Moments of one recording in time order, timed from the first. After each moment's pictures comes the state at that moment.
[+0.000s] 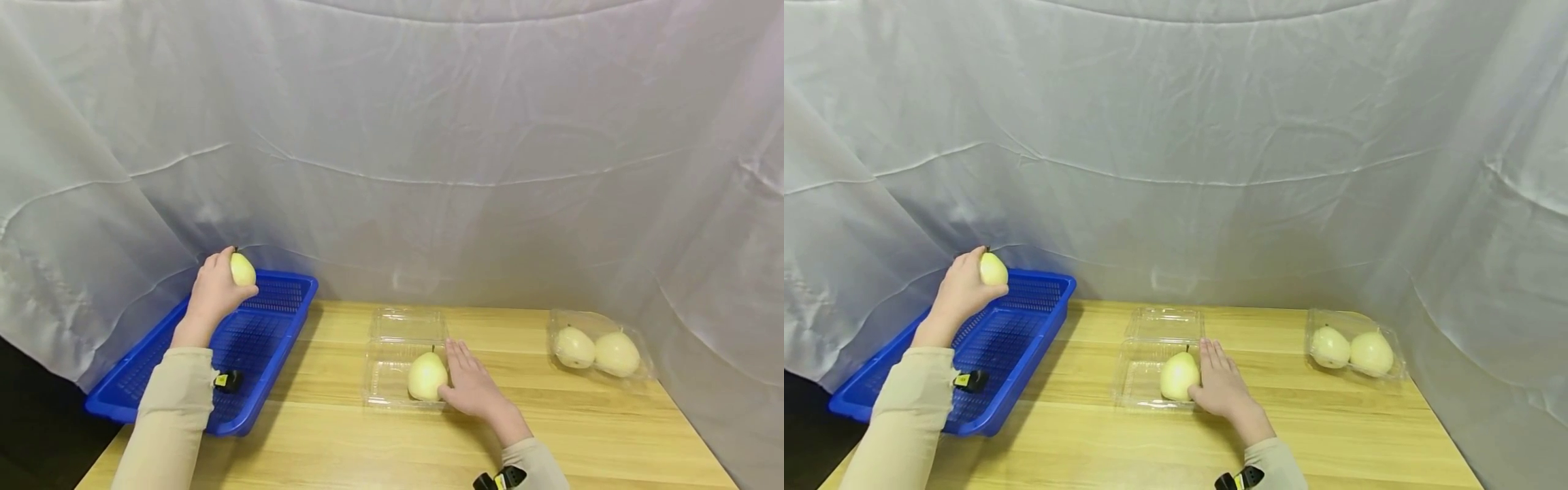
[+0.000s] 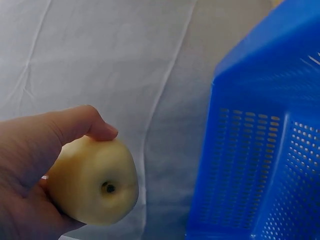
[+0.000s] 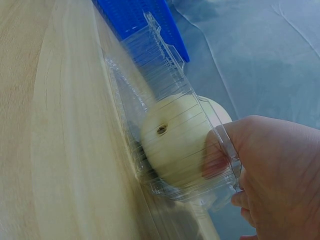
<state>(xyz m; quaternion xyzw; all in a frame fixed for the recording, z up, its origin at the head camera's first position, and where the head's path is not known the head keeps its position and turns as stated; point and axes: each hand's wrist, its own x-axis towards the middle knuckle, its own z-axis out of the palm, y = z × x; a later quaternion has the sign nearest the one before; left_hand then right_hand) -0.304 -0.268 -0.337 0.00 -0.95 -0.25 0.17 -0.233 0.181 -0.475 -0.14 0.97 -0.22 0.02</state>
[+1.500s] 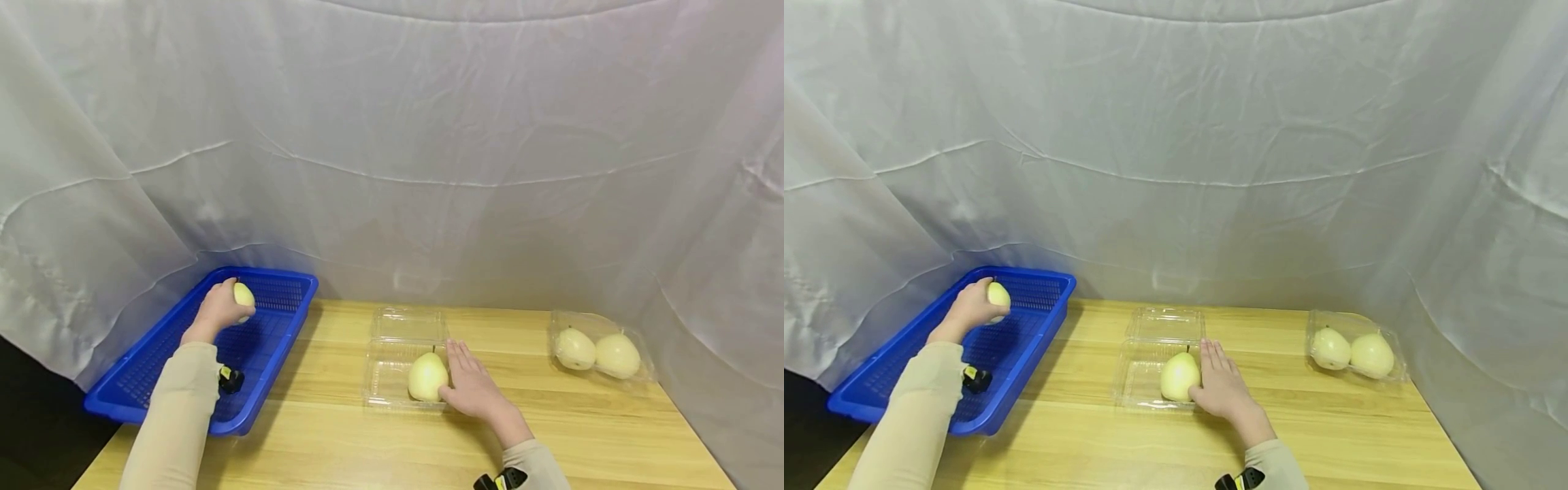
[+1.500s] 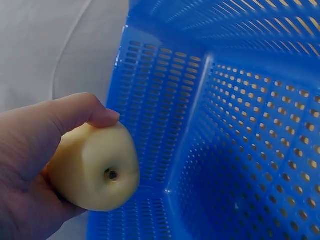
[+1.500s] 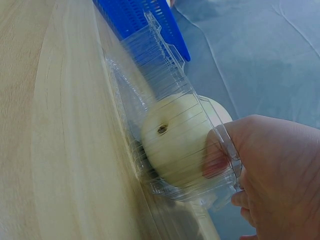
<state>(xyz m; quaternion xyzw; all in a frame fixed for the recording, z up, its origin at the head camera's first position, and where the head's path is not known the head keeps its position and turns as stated) -0.341 -0.303 -0.404 0.00 -0.97 -0.23 0.06 -0.230 0.186 -0.475 -0.14 0.97 -0.21 0.03</state>
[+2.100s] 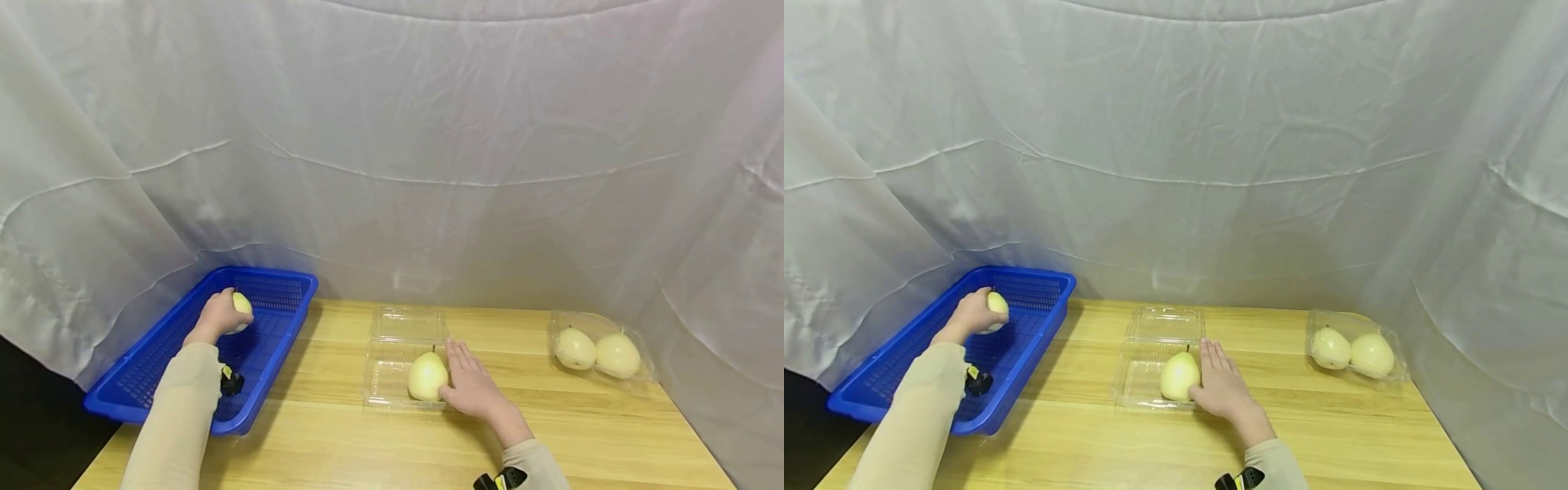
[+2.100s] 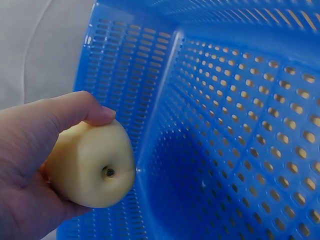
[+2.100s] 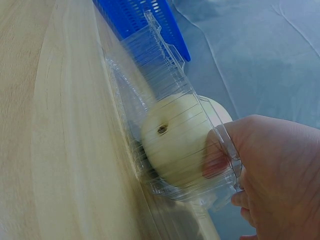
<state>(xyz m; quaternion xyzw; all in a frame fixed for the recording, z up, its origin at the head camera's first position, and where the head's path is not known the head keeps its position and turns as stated) -0.339 -0.308 -0.420 0.02 -0.97 -0.23 0.03 -0.231 0.185 -0.476 -0.14 0.97 -0.22 0.03</state>
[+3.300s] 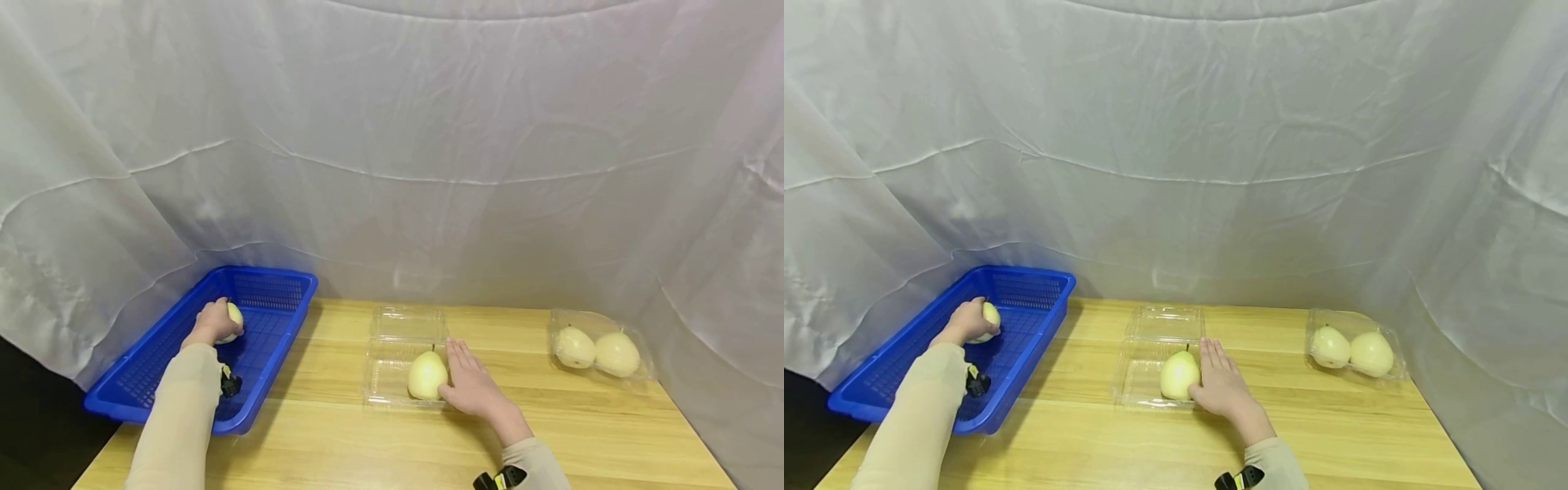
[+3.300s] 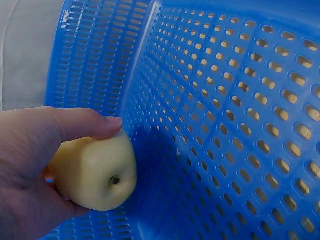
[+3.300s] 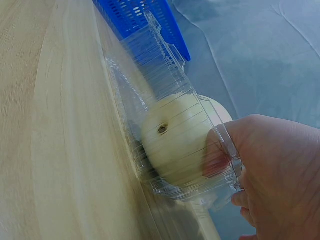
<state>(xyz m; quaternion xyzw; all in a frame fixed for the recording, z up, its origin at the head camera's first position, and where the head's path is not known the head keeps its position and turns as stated) -0.334 -0.320 -0.433 0.06 -0.98 -0.21 -0.02 -0.232 0.186 -0.477 -0.14 0.97 -0.21 0.03</state>
